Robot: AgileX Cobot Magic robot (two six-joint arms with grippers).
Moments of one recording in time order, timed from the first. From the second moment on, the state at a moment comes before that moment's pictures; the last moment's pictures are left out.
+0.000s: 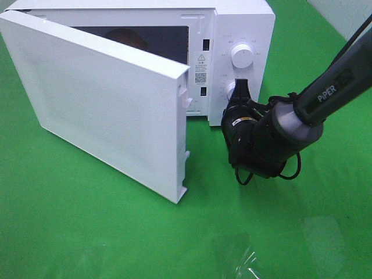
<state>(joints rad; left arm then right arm) 0.01 0.00 -0.50 -0.01 1.06 0.05 0.60 2.22 -0.98 0.83 -0.92 1.26</state>
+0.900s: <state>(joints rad) 0.01 0.00 -0.50 -0.01 1.06 0.05 0.57 2.15 -0.94 0.77 -0.81 1.23</state>
